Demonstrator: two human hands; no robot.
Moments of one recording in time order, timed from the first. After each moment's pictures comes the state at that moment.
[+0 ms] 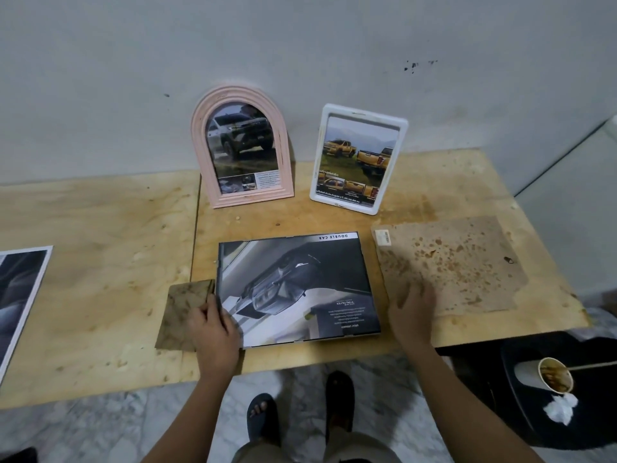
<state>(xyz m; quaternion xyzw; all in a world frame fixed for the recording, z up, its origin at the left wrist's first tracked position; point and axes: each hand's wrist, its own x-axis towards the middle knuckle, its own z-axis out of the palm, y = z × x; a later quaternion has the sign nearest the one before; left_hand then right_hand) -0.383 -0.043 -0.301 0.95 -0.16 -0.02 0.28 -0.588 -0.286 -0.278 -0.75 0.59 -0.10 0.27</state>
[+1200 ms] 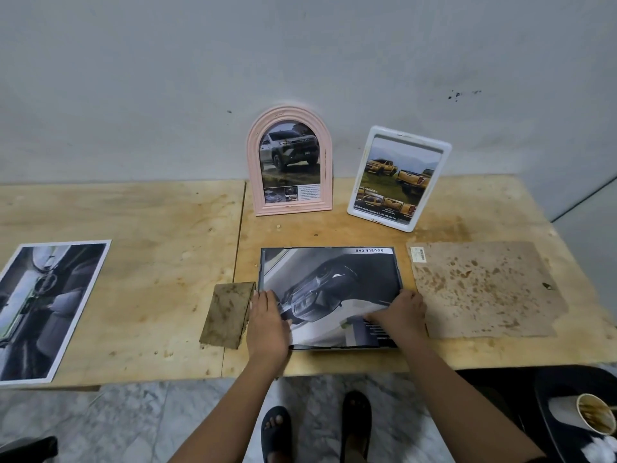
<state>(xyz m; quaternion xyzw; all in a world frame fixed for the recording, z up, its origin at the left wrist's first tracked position) -0.379 -0.059 -0.276 0.94 -0.22 -0.15 0.21 -0.513 -0.248 -0.254 -0.75 0.59 0.05 0.29</state>
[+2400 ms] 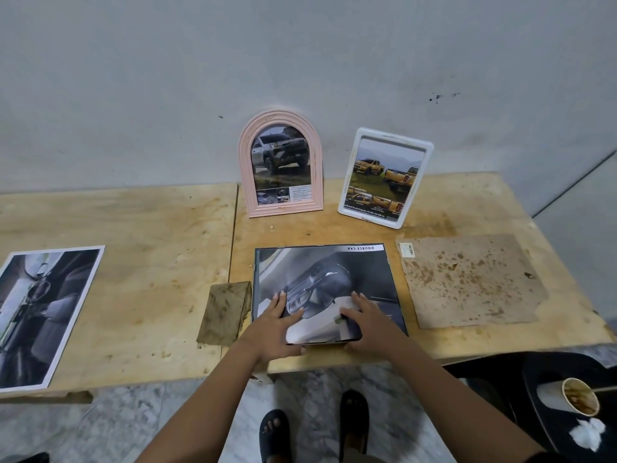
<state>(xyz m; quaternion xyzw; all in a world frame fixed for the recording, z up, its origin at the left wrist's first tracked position) -0.363 -0.044 -0.263 0.80 -0.49 -0.34 0.03 -0.532 -0.220 -0.258 -0.92 0.23 0.20 0.24</state>
